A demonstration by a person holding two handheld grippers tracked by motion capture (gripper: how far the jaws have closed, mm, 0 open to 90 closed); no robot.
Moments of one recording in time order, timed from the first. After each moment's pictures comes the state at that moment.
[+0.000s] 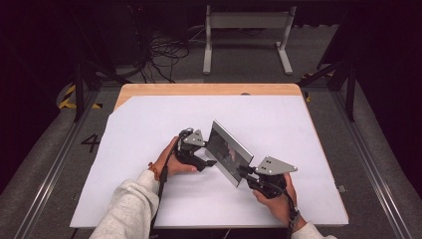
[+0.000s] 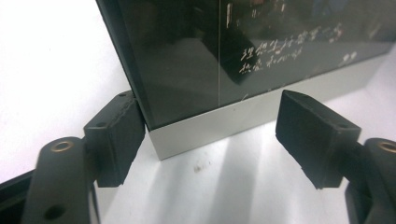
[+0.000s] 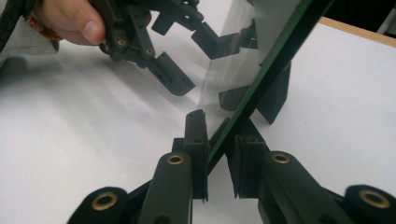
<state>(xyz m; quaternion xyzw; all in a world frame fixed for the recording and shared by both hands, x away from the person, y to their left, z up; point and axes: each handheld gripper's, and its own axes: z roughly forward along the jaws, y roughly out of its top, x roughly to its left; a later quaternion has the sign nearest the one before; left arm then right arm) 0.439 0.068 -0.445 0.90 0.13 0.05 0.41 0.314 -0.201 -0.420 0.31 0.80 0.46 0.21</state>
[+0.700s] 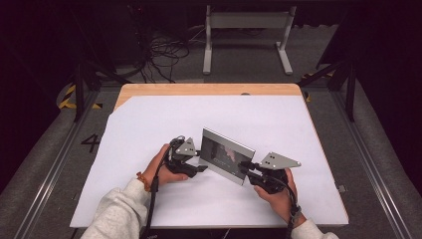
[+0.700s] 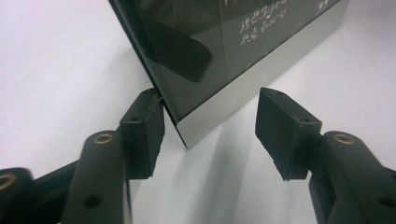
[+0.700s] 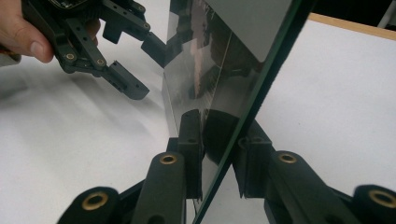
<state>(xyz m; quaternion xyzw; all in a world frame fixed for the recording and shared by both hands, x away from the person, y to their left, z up) 0.409 0.088 -0.440 0.91 0.14 0.09 0.39 0.325 -0.208 -0.422 0.33 0.79 0.48 0.19</state>
